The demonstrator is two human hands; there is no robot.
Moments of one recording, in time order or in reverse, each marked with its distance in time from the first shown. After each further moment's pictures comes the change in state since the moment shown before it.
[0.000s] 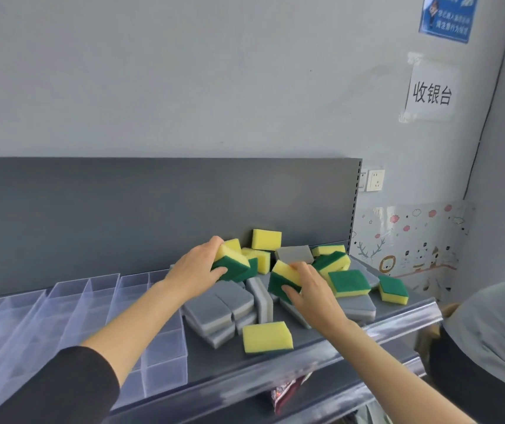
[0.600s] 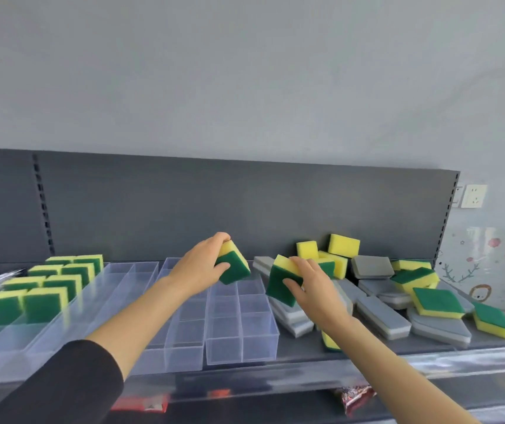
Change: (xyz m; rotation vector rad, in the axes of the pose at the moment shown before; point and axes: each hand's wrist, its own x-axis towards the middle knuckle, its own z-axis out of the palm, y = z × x) left_hand -0.104 -0.078 -0.085 0.023 0.118 -0.220; right_hand -0.006 -0.132 0.050 0.154 -0.094 -0.197
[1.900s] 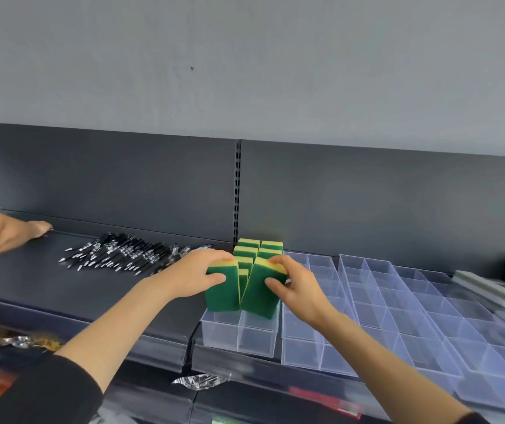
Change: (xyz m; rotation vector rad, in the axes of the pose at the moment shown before) left_hand -0.158 -0.315 -0.201 0.052 -0.164 -0.260; right_hand 0.043 -0.313 0.256 0.465 -0.348 -0.207
